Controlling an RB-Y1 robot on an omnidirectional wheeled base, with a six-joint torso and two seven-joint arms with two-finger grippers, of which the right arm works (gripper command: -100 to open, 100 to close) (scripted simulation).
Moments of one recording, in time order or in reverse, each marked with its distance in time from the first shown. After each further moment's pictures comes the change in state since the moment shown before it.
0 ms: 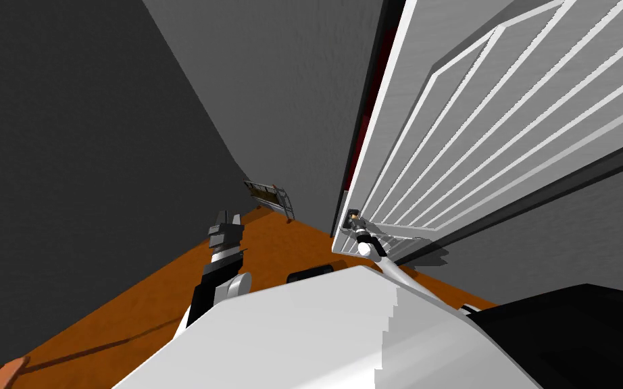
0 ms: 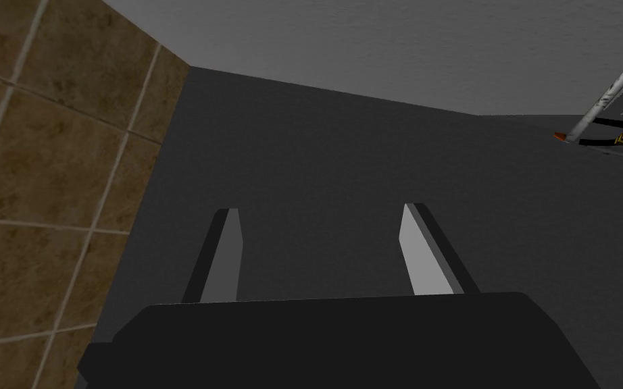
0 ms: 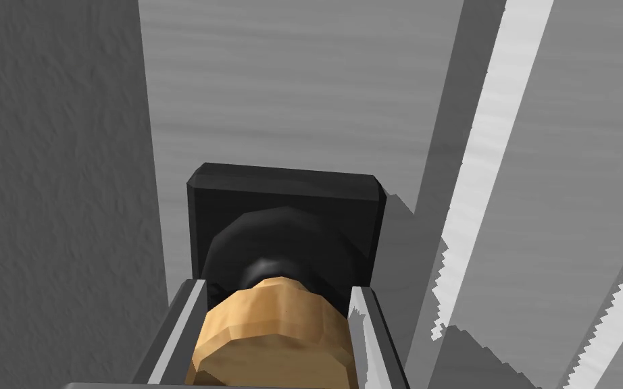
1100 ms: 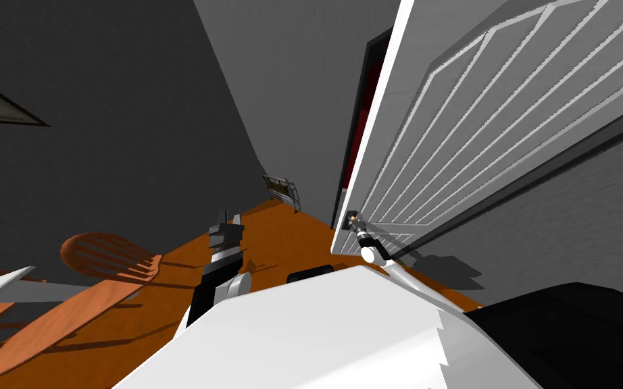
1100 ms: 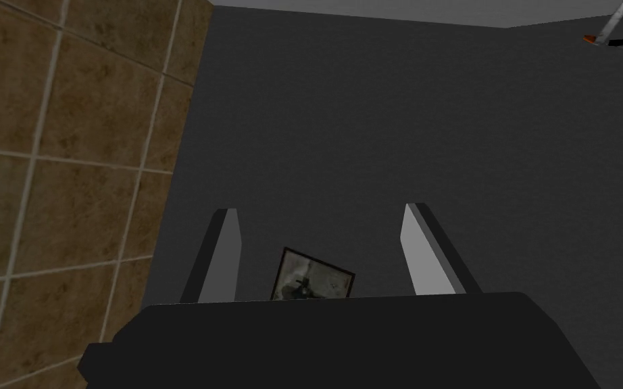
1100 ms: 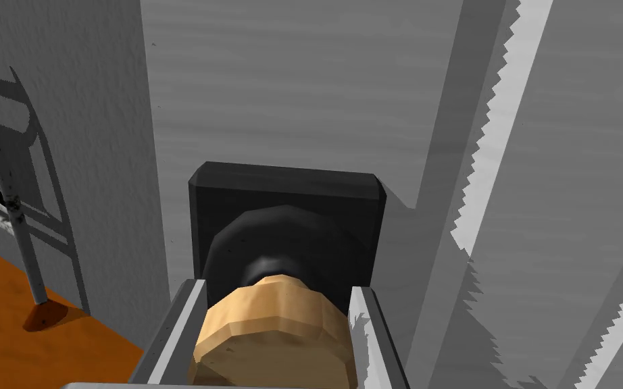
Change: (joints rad) arm 0.039 -0.091 0.091 -0.041 0.034 -0.037 -0.099
